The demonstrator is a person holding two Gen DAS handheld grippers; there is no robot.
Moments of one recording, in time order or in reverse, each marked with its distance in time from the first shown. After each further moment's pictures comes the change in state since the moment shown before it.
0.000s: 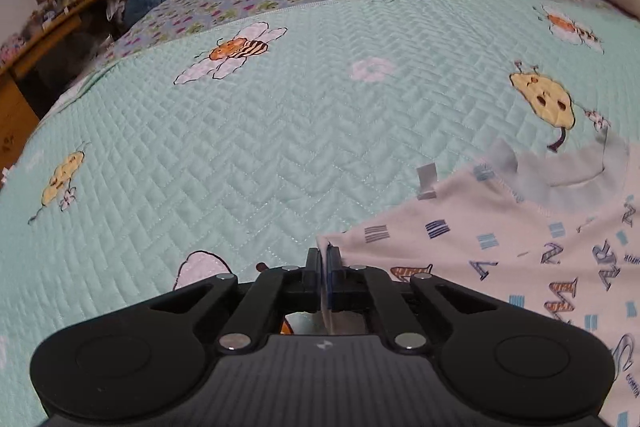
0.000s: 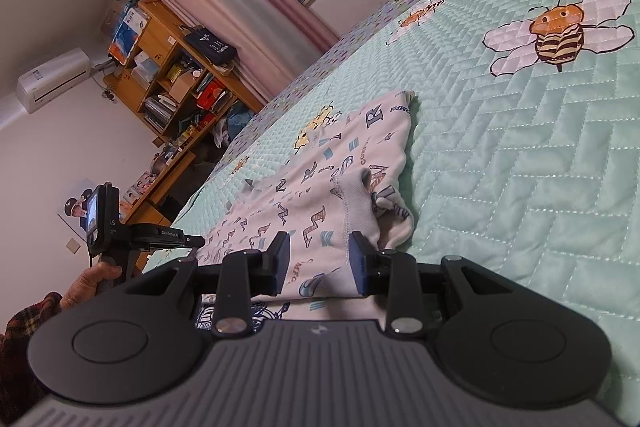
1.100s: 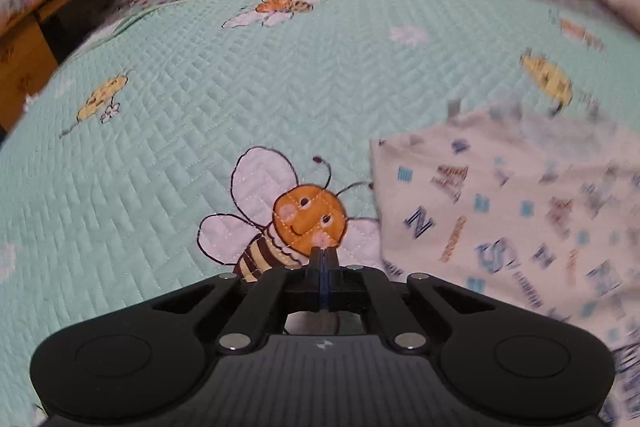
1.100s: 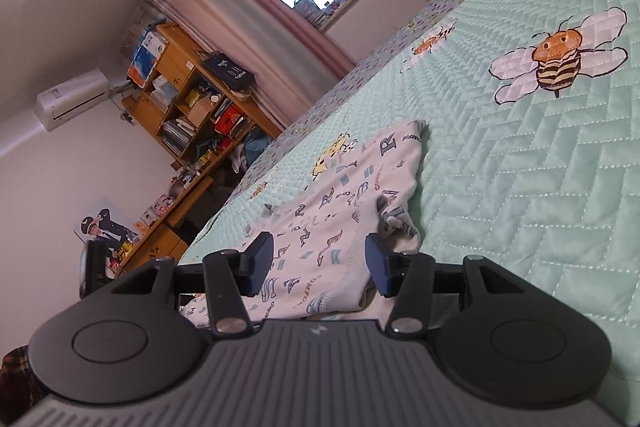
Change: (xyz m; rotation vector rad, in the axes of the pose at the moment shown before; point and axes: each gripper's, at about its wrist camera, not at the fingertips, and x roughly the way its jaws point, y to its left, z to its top) left arm -0.049 0.043 -0.054 -0.192 0.038 -0.100; right arm -0.013 -0.003 0.001 -0.002 -0.083 0.058
